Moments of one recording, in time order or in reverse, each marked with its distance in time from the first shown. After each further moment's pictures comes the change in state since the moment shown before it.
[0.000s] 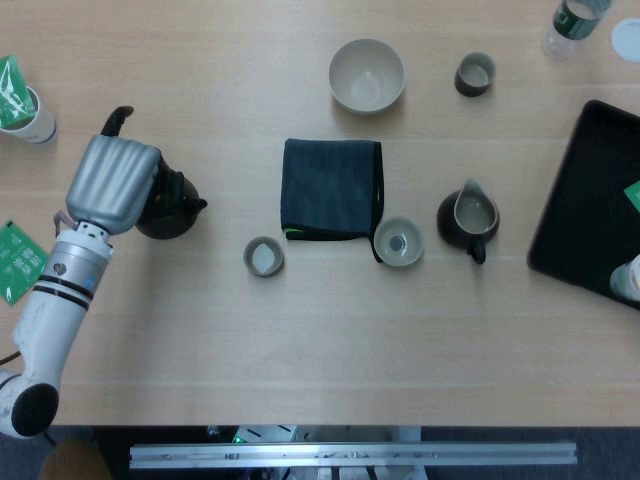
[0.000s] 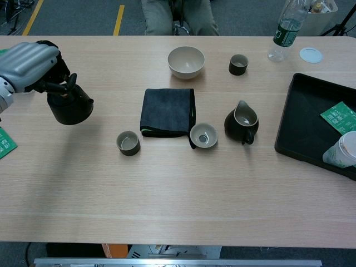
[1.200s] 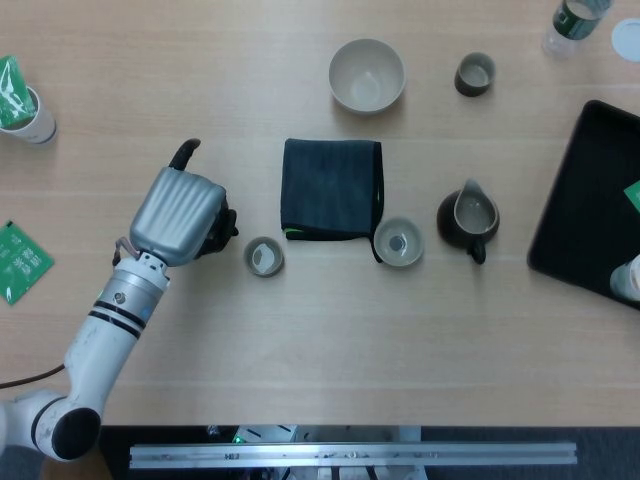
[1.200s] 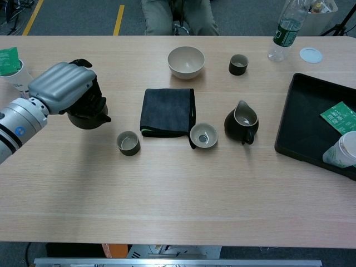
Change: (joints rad) left arm -0.015 -0.127 0.037 -0.054 0.023 0.027 0.186; right arm -0.013 -0.008 -0.007 0.044 0.007 0.004 0.046
